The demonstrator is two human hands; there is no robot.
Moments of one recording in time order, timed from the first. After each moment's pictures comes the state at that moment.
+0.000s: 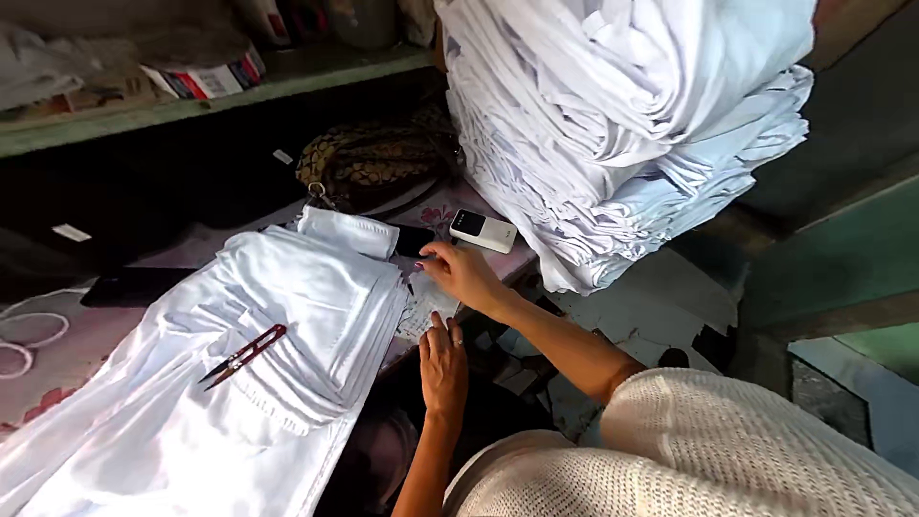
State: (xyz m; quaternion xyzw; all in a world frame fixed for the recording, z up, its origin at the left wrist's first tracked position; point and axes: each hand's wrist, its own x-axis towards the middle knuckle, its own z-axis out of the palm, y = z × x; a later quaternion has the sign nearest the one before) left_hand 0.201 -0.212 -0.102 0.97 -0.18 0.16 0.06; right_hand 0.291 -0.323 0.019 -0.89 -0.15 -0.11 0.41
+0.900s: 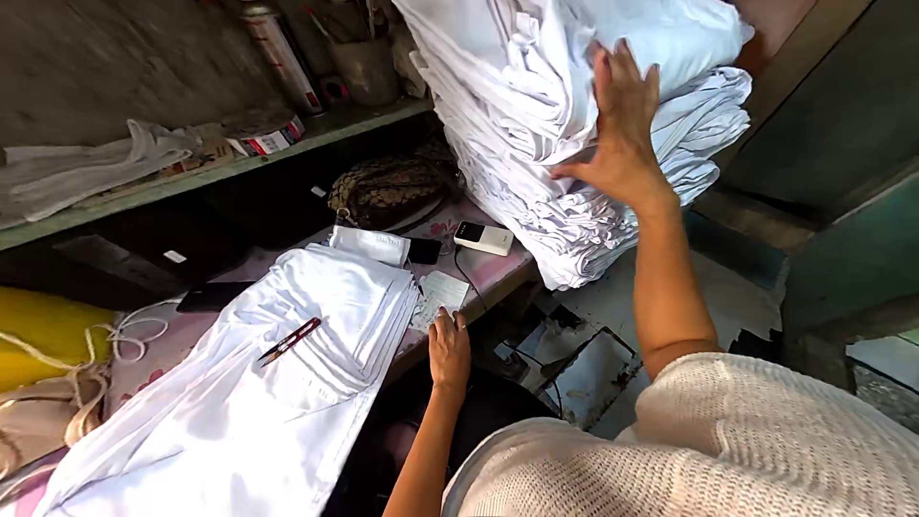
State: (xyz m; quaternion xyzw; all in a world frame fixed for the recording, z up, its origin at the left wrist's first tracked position) left_hand 0.199 -0.217 -0.083 0.98 -0.17 0.03 0.04; right_hand 0.254 -0.520 0.182 -0.88 -0.13 -0.45 0.07
